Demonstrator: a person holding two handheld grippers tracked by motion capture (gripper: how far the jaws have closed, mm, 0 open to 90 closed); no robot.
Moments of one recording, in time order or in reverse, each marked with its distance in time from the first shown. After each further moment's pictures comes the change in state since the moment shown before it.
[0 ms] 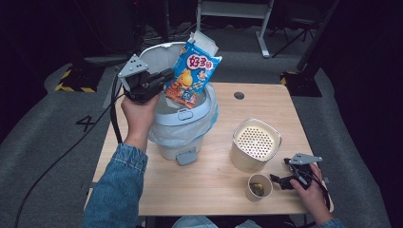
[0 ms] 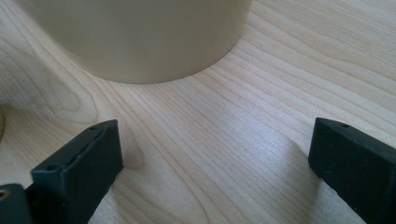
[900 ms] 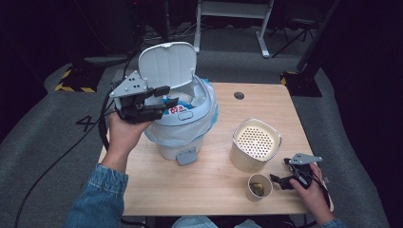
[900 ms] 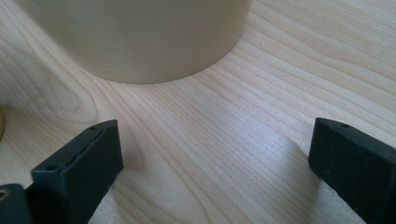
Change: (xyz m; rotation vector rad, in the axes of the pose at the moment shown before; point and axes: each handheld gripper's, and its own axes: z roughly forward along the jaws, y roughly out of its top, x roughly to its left) left arm -0.041 -0.004 -0.047 0.150 -0.152 0.163; right arm 0.000 0.000 0.000 0.000 0.000 0.000
